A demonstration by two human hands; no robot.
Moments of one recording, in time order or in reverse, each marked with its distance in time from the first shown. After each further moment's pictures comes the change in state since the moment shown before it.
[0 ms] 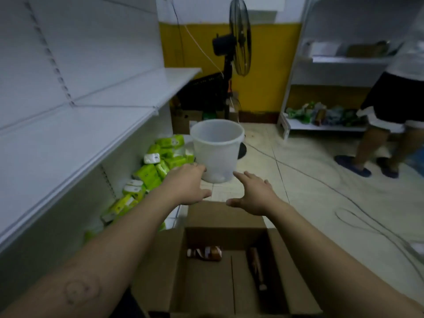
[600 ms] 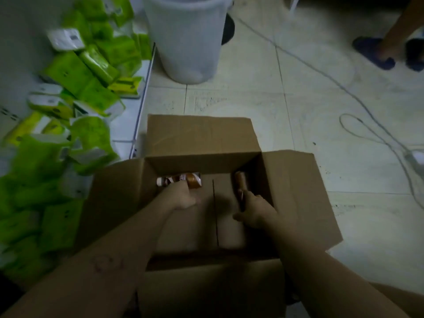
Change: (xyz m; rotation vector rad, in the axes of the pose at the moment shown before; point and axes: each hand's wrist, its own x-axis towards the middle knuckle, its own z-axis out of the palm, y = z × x) left_hand 0.056 -0.007 0.333 -0.472 -0.797 -0.473; right_hand -0.008 0.152 0.256 0.195 -0.714 0.612
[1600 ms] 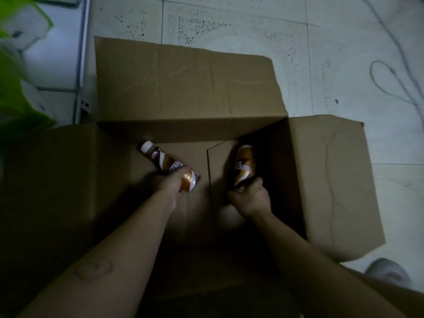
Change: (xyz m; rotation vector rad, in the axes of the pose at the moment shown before) left_hand 0.126 -0.038 0.088 -1.265 -0.096 -0.593; right_hand 0.094 0.005 0.080 0.397 0.255 0.386
